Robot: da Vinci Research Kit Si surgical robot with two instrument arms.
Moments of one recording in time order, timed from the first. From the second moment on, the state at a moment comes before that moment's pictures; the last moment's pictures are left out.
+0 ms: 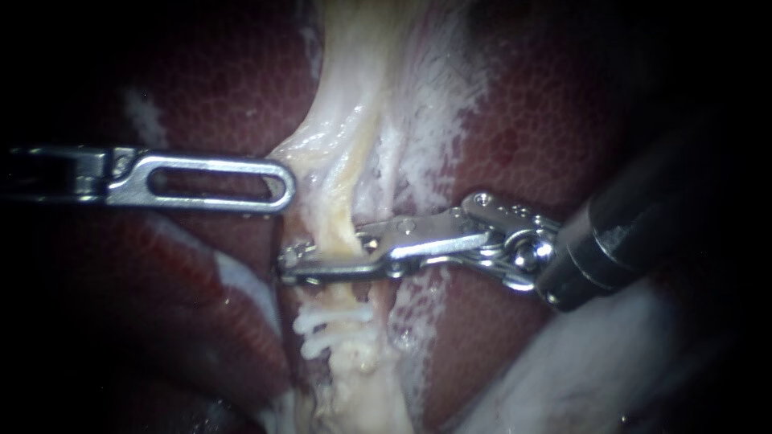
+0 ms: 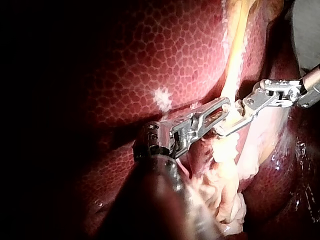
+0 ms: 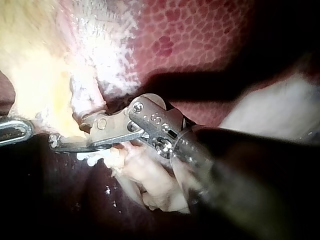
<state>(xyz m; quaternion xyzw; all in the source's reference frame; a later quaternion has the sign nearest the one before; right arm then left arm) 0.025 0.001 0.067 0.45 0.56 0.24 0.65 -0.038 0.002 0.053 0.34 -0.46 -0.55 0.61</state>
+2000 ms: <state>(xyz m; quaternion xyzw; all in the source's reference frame) 0.015 0.000 0.067 0.24 0.62 0.13 0.73 -0.037 0.002 0.053 0.34 -0.46 -0.55 0.61</state>
